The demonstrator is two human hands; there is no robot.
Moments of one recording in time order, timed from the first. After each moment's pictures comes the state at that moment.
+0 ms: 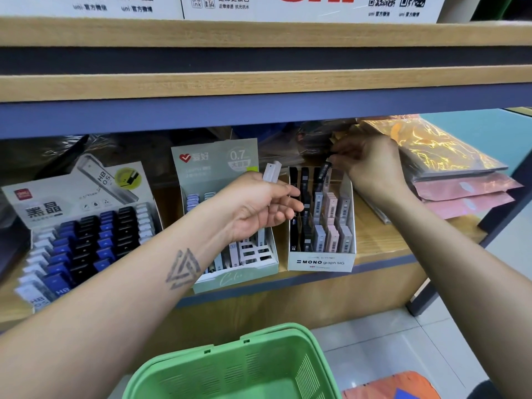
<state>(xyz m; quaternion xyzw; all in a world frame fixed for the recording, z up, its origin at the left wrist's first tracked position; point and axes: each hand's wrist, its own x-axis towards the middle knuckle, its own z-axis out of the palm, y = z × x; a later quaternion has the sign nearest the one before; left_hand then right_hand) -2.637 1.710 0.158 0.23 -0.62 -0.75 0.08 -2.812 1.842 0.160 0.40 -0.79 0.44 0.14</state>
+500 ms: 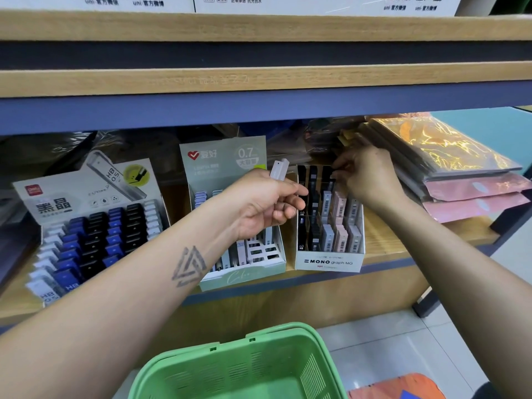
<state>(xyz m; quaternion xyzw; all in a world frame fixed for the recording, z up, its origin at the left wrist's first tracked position) -2.636 1.705 0.158 0.24 -0.62 -0.74 0.07 -2.820 1.828 0.136 0.41 -0.84 0.32 0.14</state>
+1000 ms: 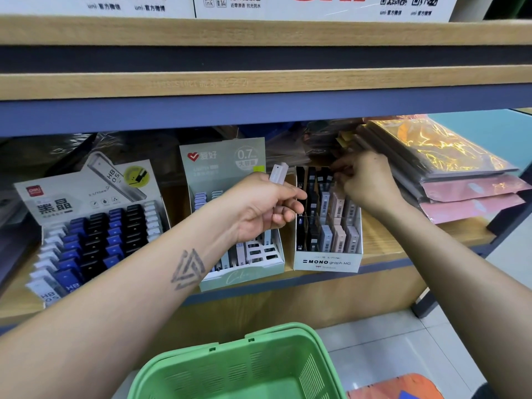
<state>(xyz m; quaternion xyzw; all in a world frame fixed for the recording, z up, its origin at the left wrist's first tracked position) -2.634 1.708 0.156 0.24 -0.62 -0.74 0.06 -2.817 1.831 0.133 0.42 -0.84 0.32 0.14</state>
